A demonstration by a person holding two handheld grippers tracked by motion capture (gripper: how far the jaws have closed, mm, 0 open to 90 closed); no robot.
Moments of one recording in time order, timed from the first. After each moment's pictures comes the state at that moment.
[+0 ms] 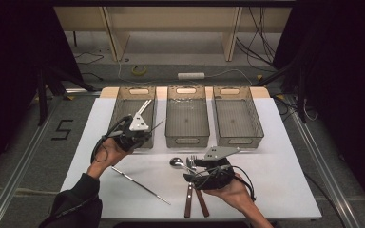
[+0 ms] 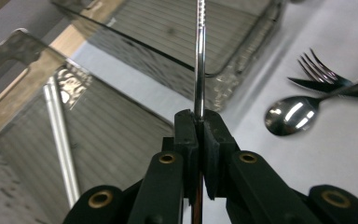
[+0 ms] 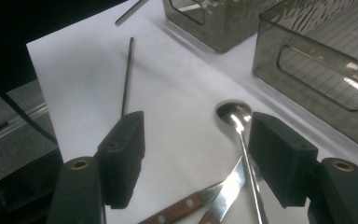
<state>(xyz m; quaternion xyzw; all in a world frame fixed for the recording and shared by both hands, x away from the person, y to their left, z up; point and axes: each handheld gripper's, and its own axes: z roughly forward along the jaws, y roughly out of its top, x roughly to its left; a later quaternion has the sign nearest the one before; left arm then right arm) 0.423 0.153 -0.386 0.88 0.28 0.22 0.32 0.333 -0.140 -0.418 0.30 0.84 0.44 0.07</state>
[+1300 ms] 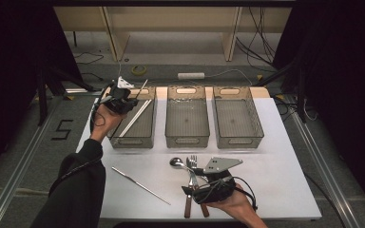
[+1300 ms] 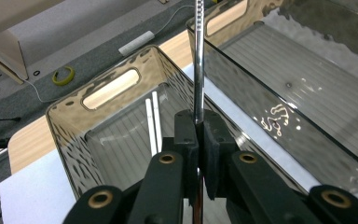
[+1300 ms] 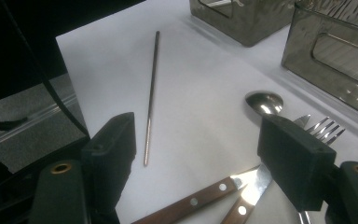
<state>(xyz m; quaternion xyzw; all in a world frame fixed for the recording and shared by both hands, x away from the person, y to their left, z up) 0.515 0.185 -0.357 0.81 0.40 0.26 0.34 0.310 -0.141 -0.426 0.28 0.84 0.46 0.05</state>
